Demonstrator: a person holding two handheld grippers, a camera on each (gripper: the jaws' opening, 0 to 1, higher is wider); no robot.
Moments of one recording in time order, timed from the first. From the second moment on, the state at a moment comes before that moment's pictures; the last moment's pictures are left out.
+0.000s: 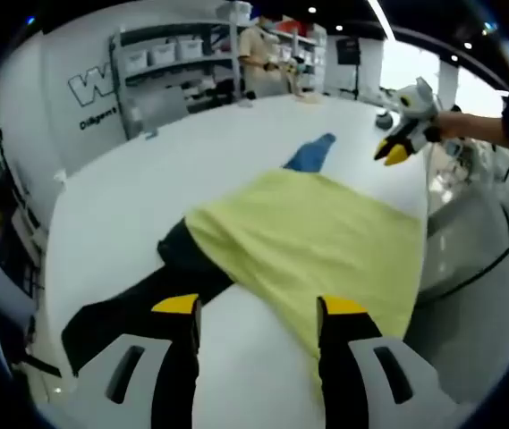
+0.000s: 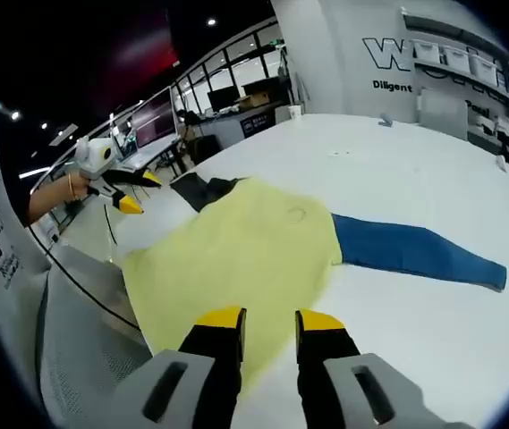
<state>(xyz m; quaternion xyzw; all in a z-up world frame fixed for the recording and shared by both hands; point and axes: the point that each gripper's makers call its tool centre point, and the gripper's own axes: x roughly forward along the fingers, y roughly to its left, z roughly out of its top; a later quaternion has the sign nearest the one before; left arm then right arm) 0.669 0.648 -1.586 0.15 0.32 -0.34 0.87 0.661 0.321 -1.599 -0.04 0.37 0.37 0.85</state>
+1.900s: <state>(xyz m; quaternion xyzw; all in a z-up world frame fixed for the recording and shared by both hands) 0.824 0.667 -1.674 0.08 0.41 -0.28 0.86 0.858 0.314 -1.678 -0.26 0.41 0.41 0.77</state>
